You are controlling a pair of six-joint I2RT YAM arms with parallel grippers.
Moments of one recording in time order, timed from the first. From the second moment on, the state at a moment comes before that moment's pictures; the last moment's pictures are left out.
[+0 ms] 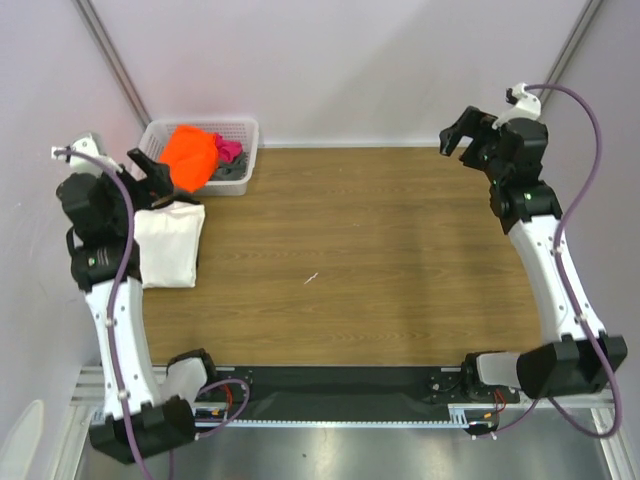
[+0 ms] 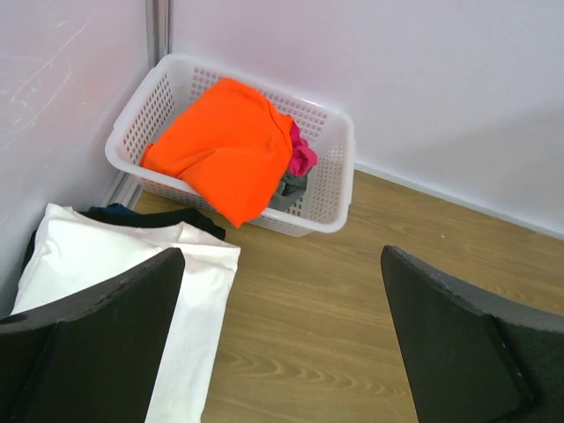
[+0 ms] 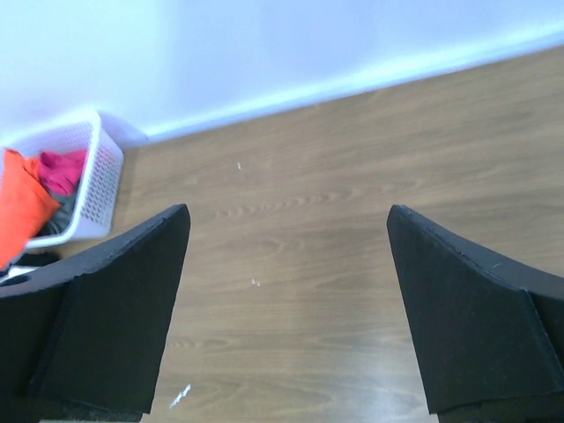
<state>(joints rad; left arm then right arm) 0.33 1.01 1.22 -0.36 0.19 -0.26 0.09 1.33 1.43 -0.30 -0.01 0.38</state>
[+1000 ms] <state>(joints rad) 0.07 0.34 0.54 -0.41 0.03 -0.53 0.10 0.76 0.58 -0.26 0.01 0.63</state>
